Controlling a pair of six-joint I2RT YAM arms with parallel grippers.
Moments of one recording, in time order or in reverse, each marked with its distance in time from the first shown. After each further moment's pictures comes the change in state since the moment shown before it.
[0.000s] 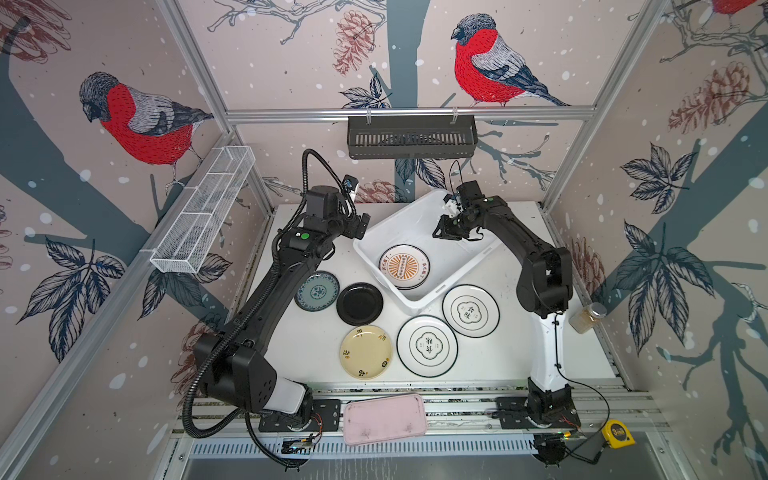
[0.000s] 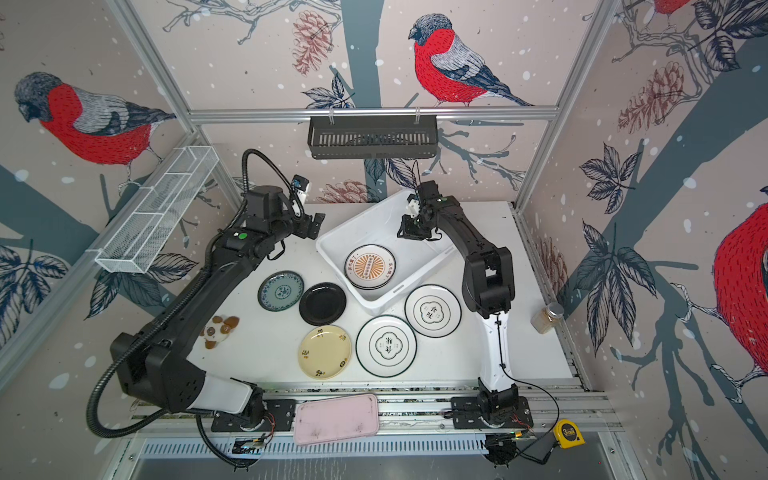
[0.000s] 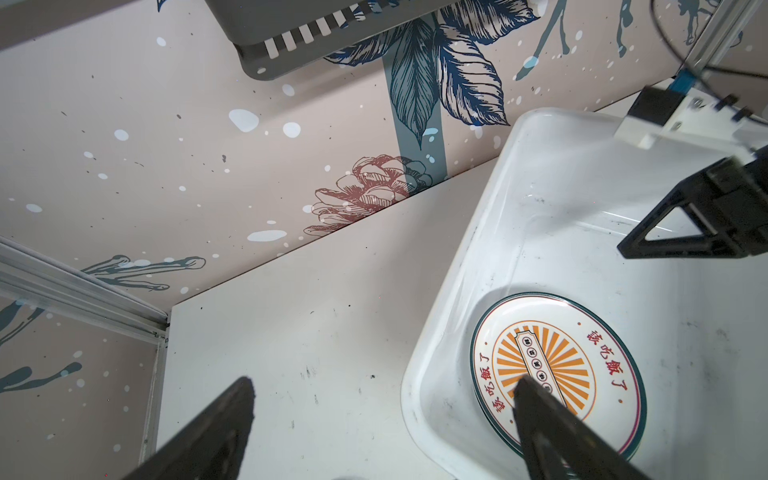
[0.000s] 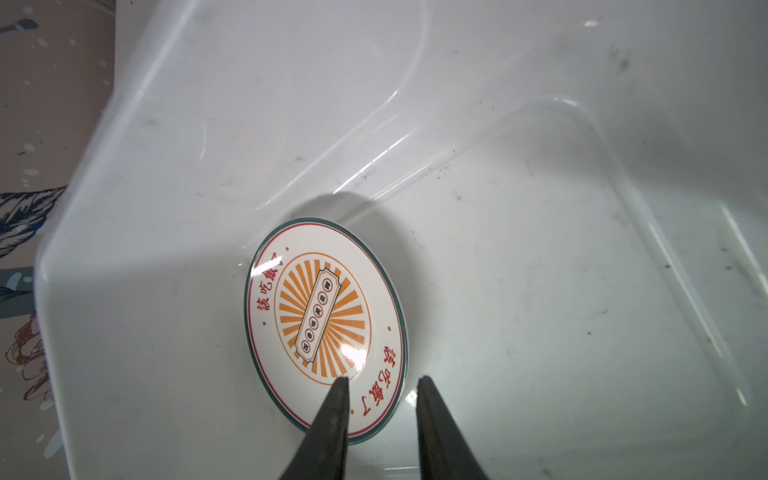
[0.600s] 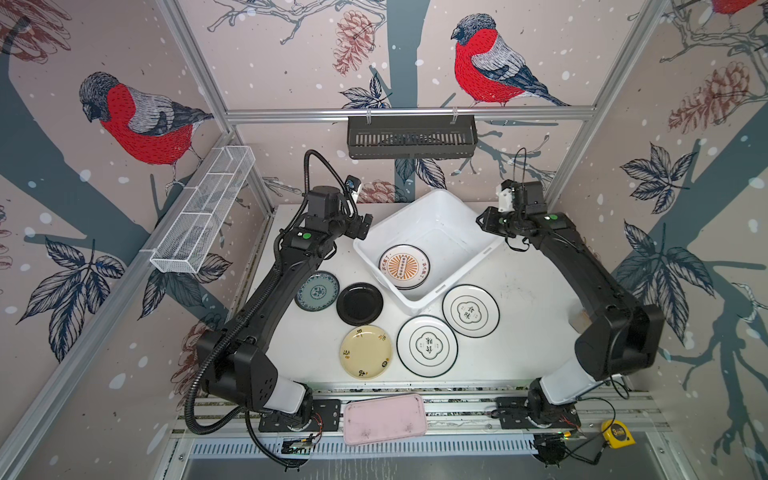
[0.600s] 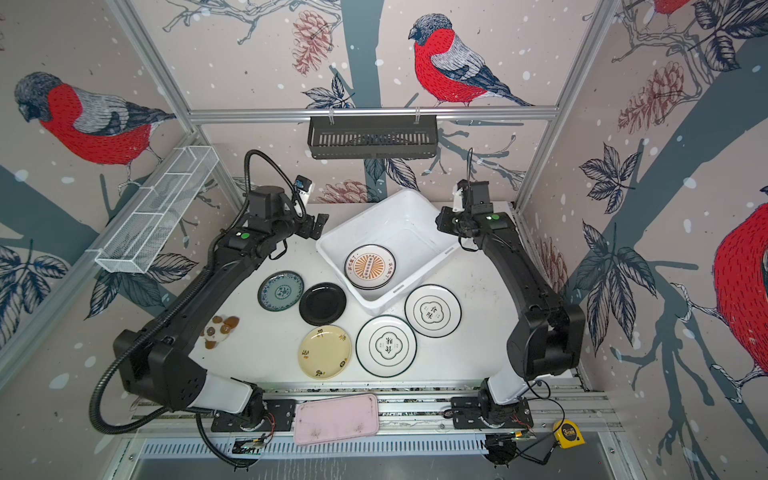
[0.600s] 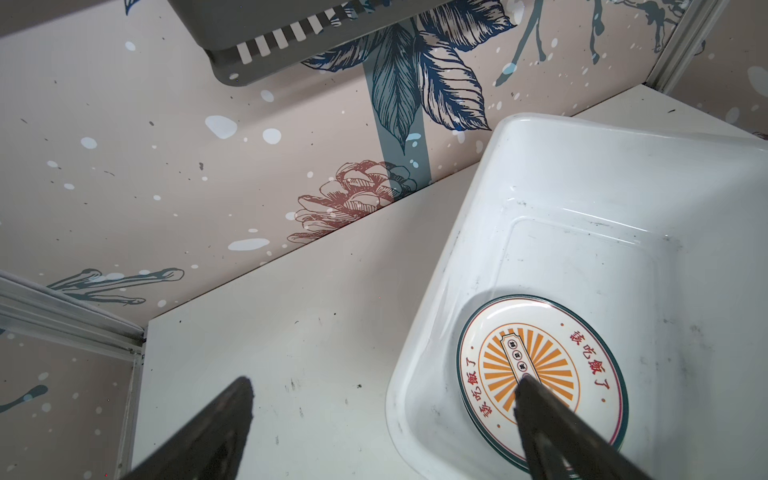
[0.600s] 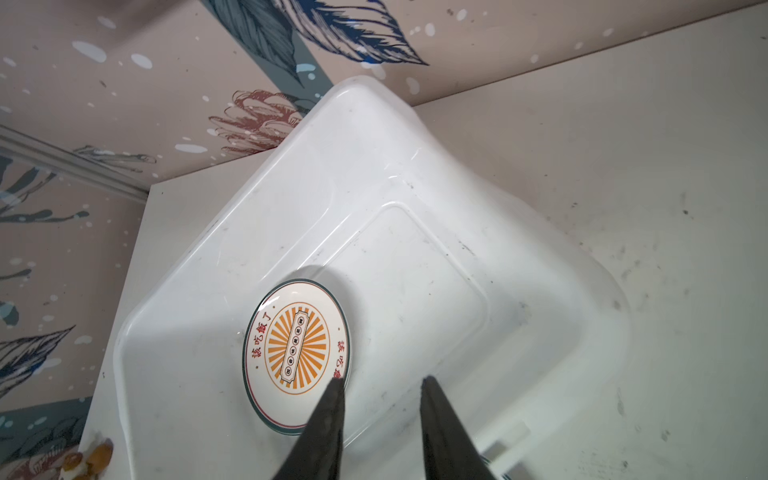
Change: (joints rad) left arm -0.005 0.018 -0.005 0.022 0.058 0.000; right arm -0.142 -0.610 -0.527 0.235 0.221 0.108
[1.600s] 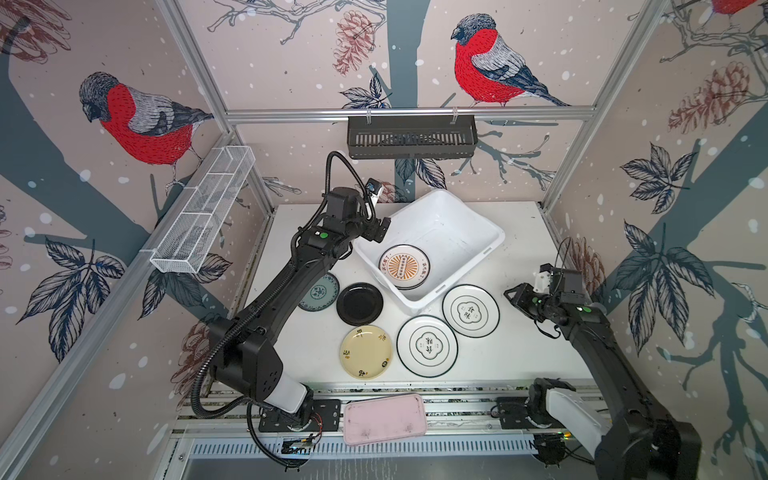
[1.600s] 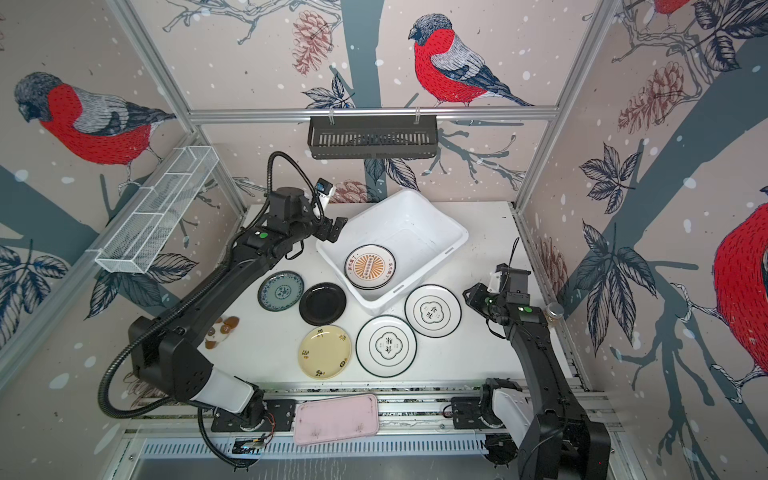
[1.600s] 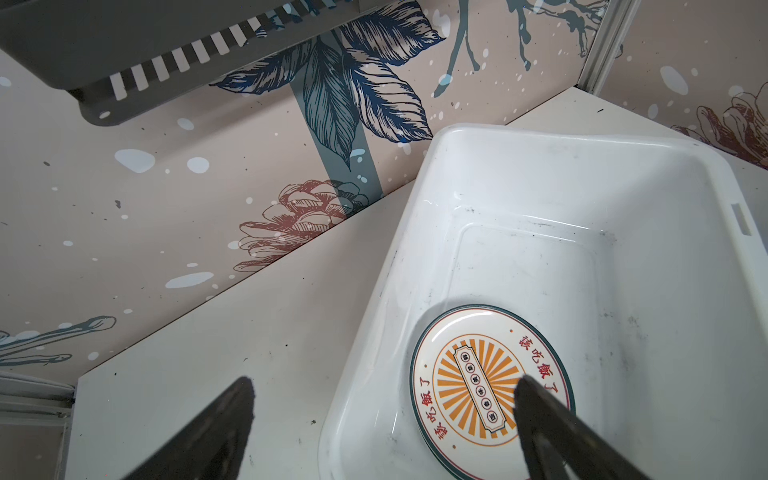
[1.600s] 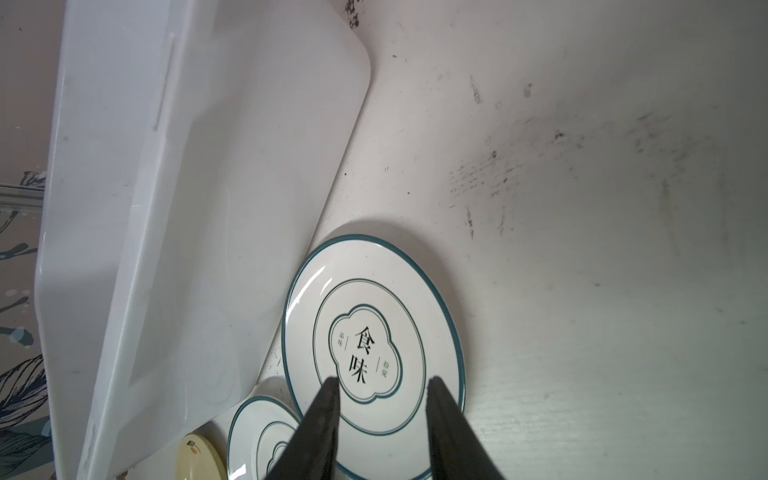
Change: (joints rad) left arm -0.097 0.055 0.018 0.045 0.021 0.000; right arm -0.281 -0.579 -0.874 0.106 -0.217 0.127
